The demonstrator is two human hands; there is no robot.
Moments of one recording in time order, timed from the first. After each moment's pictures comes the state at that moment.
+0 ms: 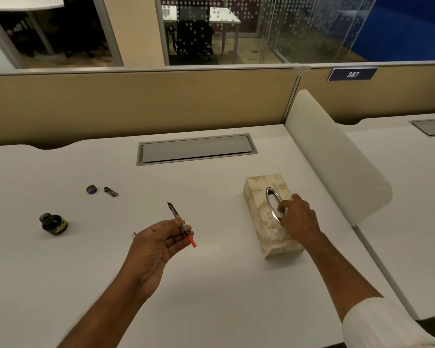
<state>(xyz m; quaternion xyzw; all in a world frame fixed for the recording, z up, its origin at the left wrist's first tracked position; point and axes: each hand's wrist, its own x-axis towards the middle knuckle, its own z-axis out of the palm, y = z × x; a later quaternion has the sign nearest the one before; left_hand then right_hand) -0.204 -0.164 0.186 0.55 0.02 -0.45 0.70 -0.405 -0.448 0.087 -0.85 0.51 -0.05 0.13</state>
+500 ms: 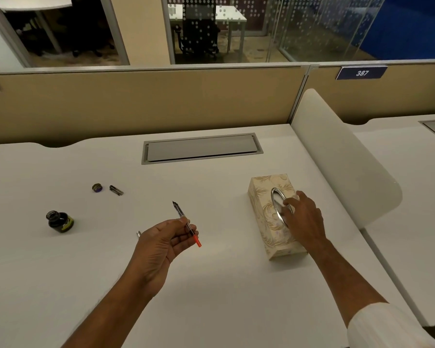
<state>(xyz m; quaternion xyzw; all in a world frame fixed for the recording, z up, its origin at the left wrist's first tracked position) -0.203 -0.167 0.185 0.56 0.02 -0.45 0.70 -0.406 -0.447 0.080 -0.85 0.50 -0.13 0.12</state>
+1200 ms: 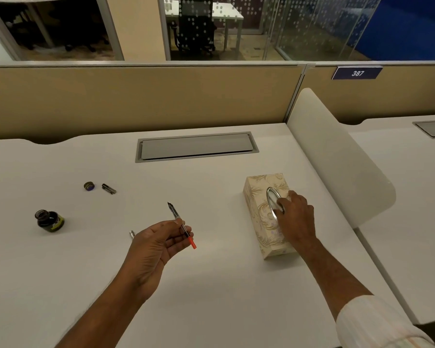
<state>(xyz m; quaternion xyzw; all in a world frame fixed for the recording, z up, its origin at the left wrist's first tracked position) -0.203 -0.169 0.176 0.56 0.03 -0.45 0.70 -0.399 -0.450 0.067 -0.87 0.48 -0.11 0.04</state>
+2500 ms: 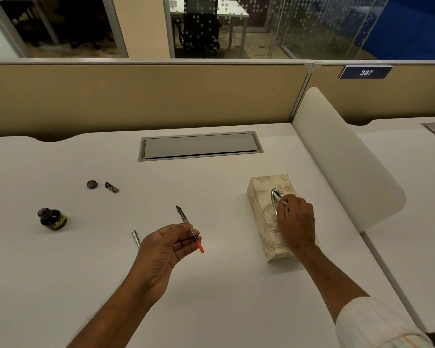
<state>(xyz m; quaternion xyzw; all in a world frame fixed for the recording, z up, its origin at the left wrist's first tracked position) -0.207 -0.174 0.166 0.56 0.03 -0.46 0.69 -0.387 -0.442 0.057 -0.84 0.44 -0.31 0.08</state>
